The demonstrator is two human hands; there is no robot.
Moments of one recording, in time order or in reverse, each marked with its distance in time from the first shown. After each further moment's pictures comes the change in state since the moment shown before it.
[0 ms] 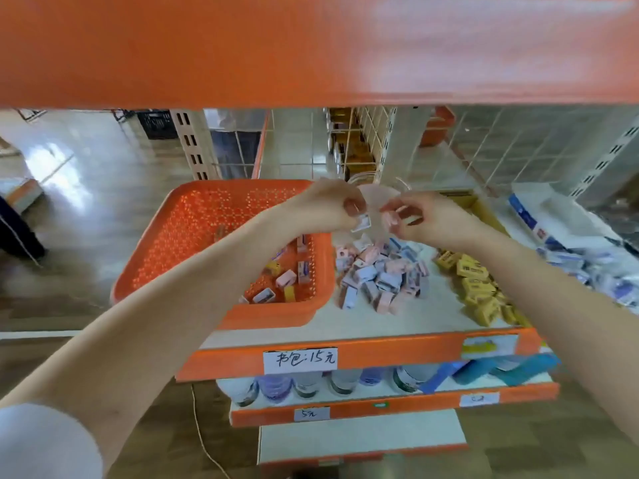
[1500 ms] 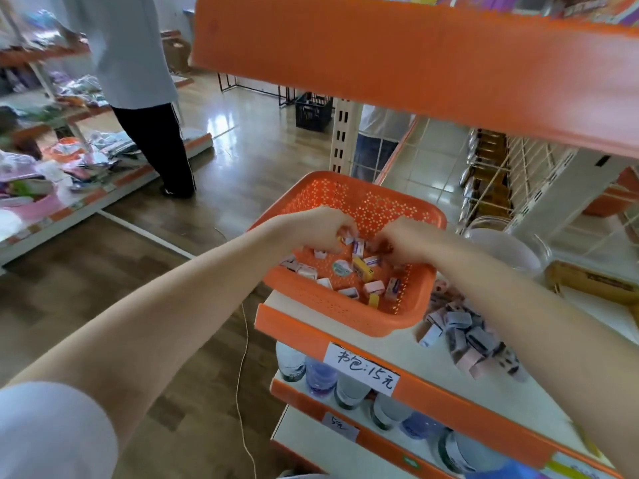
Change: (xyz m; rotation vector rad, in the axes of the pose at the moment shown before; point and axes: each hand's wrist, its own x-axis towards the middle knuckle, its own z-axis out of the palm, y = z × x) left_hand -0.089 -0.115 -0.007 0.111 -0.066 -0.541; right_hand 0.096 -0.109 0.098 -0.684 -0.497 -0.445
